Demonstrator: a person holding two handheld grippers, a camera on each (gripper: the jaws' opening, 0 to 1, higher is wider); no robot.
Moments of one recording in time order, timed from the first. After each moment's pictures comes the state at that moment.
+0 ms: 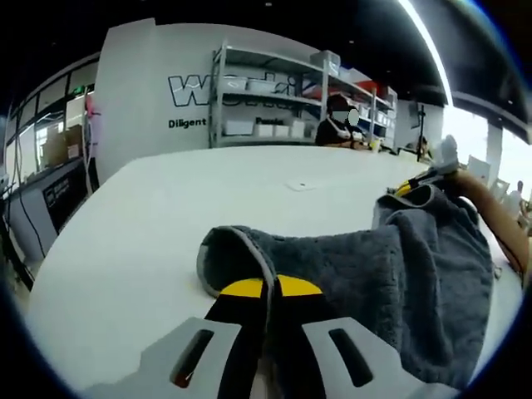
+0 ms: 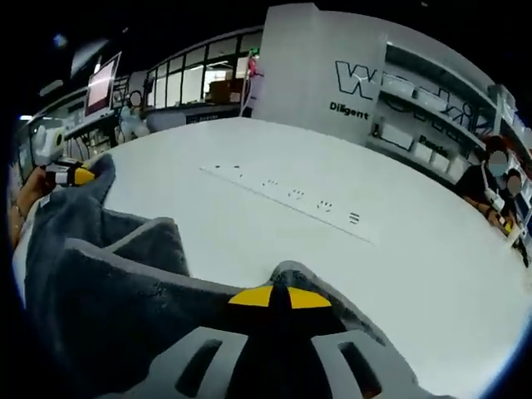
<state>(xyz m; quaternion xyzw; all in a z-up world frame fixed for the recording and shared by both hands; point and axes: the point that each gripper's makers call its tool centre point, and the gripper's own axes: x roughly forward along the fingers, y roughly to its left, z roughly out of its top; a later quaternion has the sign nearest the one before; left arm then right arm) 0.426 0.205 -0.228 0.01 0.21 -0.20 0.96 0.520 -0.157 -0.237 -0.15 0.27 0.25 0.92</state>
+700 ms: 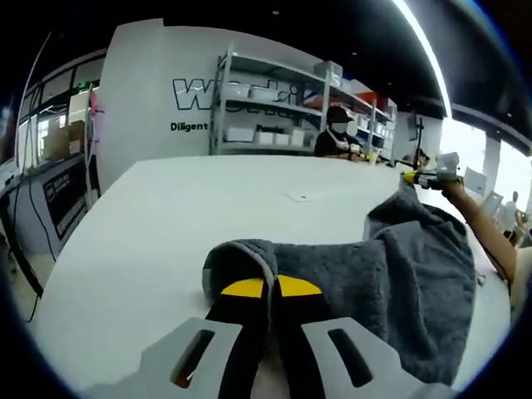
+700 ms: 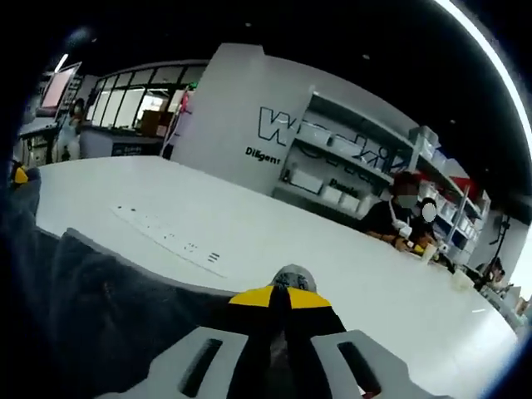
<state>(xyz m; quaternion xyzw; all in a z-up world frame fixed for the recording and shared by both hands) 0.405 0.225 -0.209 -0.01 0.20 -0.20 0.96 0.531 -0.289 -0.152 -0.18 0.11 0.02 0.98</state>
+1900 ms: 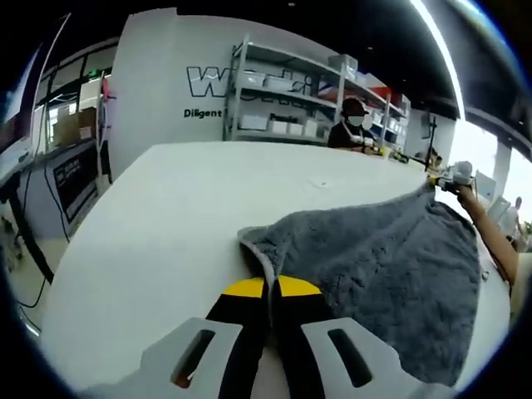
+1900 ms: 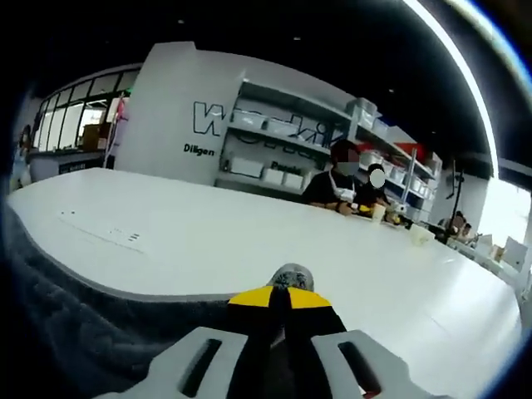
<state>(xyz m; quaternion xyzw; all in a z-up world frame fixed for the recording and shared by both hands) 0.435 0.284 -0.222 -0.02 0.24 -0.17 0.96 0.504 -0.380 -0.181 -0.11 0.13 -0.10 0.98</state>
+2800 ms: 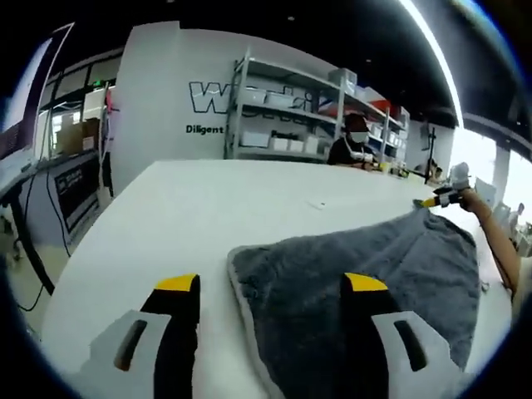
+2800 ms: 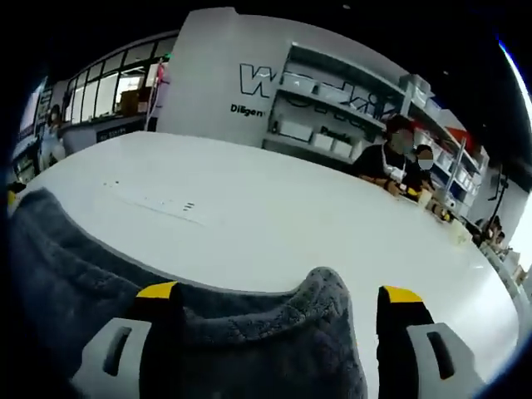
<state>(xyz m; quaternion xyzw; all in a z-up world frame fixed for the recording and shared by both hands) 0.432 0.273 -0.191 -0.04 0.18 -0.18 0.97 0.496 -0.326 -0.186 -0.13 0.24 0.01 0.96</state>
